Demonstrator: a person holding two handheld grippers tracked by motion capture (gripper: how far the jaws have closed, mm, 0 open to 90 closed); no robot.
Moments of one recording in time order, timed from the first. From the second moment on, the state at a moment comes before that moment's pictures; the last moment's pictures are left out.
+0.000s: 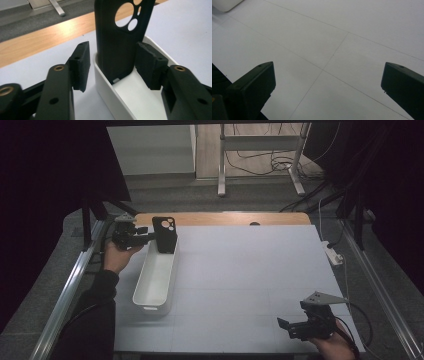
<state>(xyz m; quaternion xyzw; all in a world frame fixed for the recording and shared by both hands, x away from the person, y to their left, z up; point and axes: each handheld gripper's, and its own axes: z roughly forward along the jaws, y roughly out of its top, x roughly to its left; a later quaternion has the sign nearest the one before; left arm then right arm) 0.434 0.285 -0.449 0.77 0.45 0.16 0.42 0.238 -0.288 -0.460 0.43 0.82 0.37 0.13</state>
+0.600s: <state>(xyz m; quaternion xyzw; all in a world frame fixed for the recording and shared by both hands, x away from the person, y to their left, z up) 0.413 0.280 -0.450 0.76 0.45 0.15 0.44 0.237 -0.288 -0.459 0.43 0.81 0.37 0.13</state>
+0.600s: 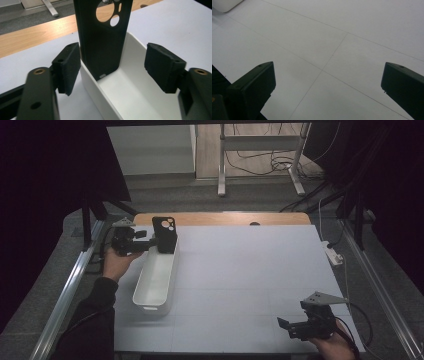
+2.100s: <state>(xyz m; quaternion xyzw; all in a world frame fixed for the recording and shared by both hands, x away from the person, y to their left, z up) 0.361 0.274 -0.442 0.76 0.46 0.16 0.43 0.236 -0.287 -0.459 0.43 0.81 0.37 0.13</state>
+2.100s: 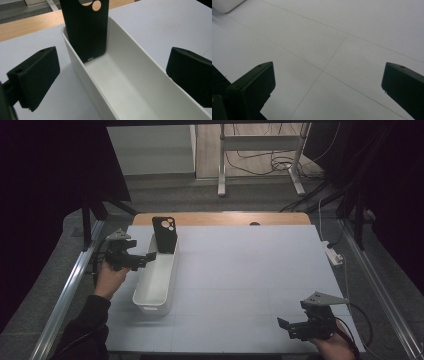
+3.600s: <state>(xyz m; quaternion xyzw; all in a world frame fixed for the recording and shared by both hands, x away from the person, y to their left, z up) 0.303 0.269 -0.437 0.77 0.42 0.15 0.46 0.237 -0.287 -0.459 0.43 0.81 0.37 0.13</state>
